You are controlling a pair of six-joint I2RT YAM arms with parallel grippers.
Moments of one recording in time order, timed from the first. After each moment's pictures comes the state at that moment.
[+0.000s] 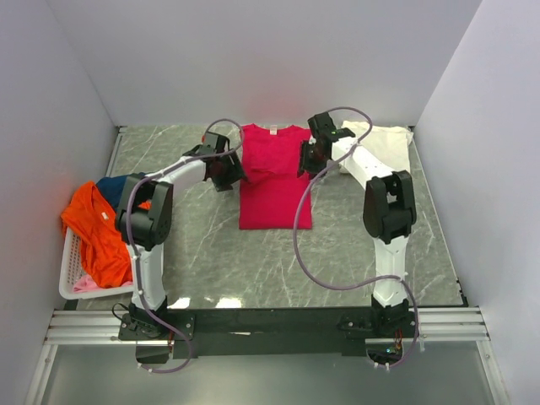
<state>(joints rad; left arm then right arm) -0.33 2.05 1.48 -0.35 0.14 -0.74 0.32 2.13 1.81 -0.76 -0.09 0.43</state>
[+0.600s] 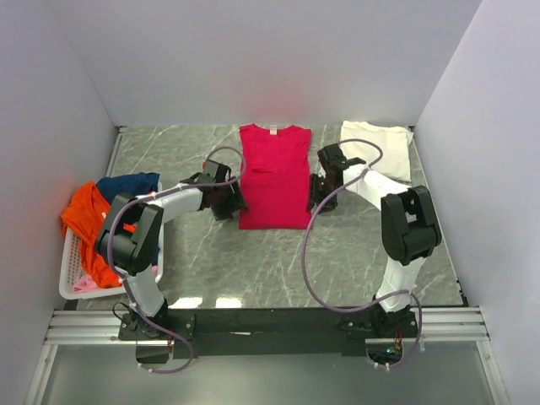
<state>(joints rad) -0.41 1.78 1.06 -0.25 0.13 -0.79 0.32 1.85 1.31 -0.66 -0.16 0.45</state>
